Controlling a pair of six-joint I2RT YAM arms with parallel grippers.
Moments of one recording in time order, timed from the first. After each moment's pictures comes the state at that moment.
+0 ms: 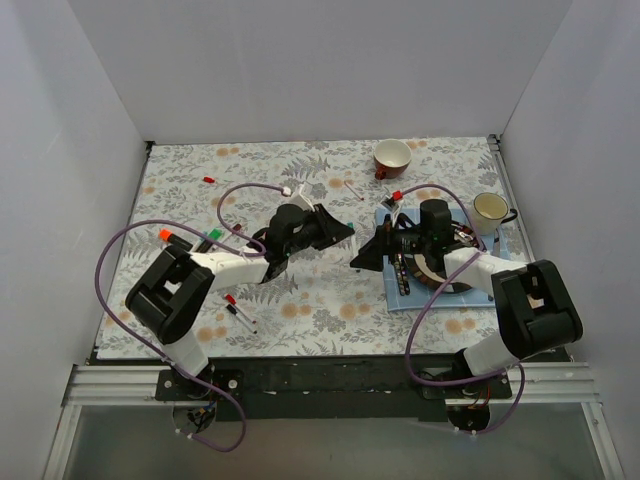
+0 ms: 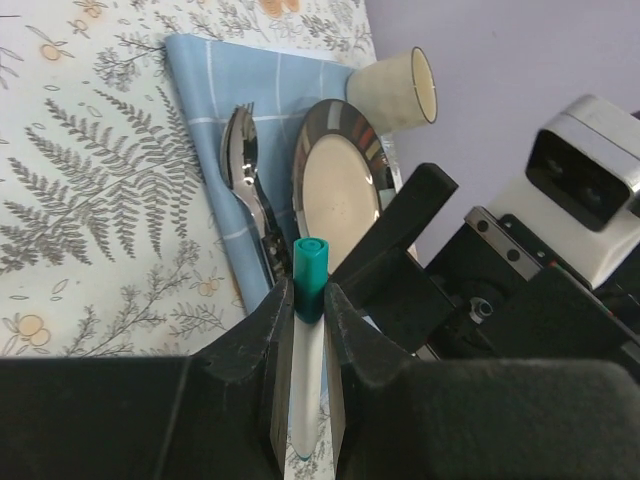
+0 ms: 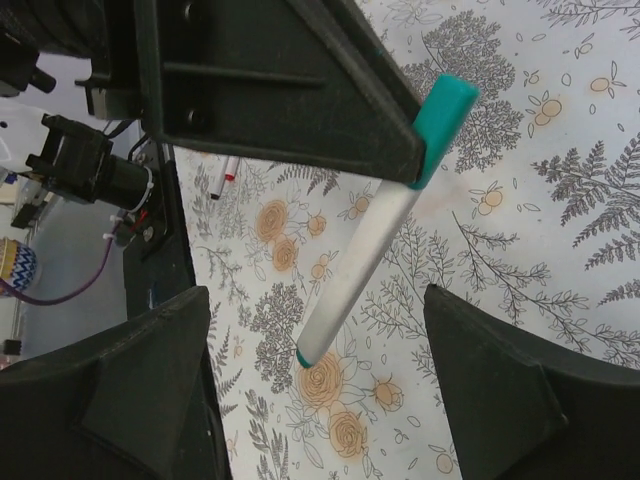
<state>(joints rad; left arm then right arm) -0.68 1.68 0.85 0.56 0.19 -0.98 0.33 1.49 0.66 0.36 -1.03 0.27</state>
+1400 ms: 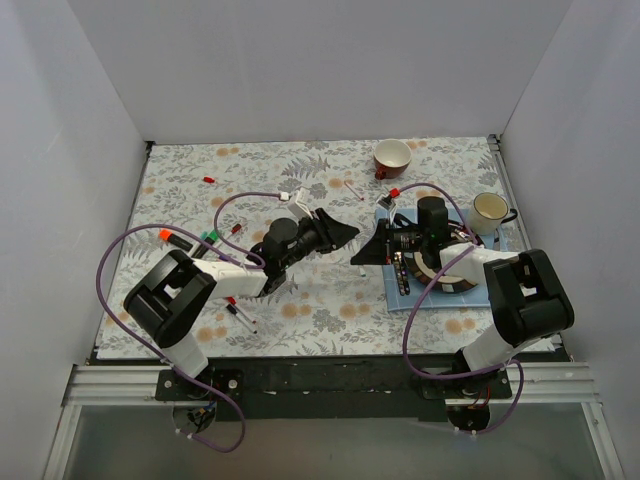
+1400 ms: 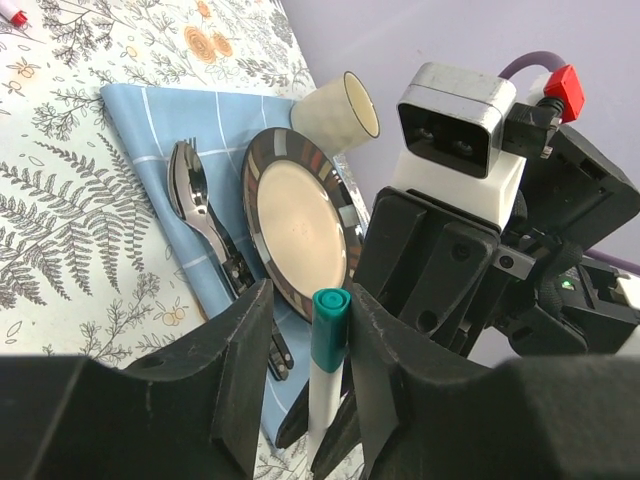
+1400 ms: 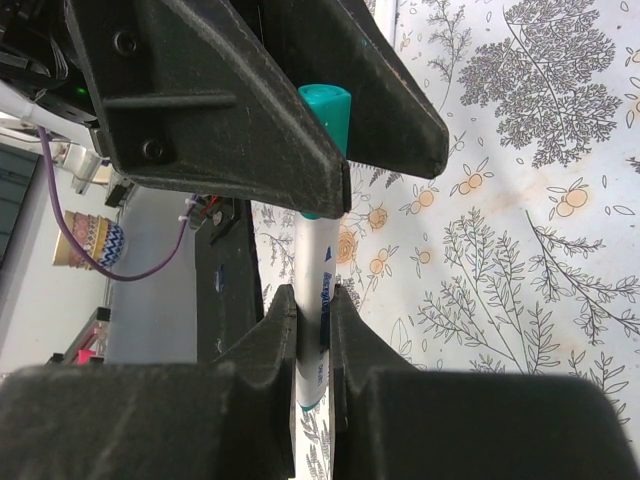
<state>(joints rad) -0.73 1.66 0.72 0.87 0.14 -0.95 0.33 1.57 0.68 0.45 -1.18 0.42</state>
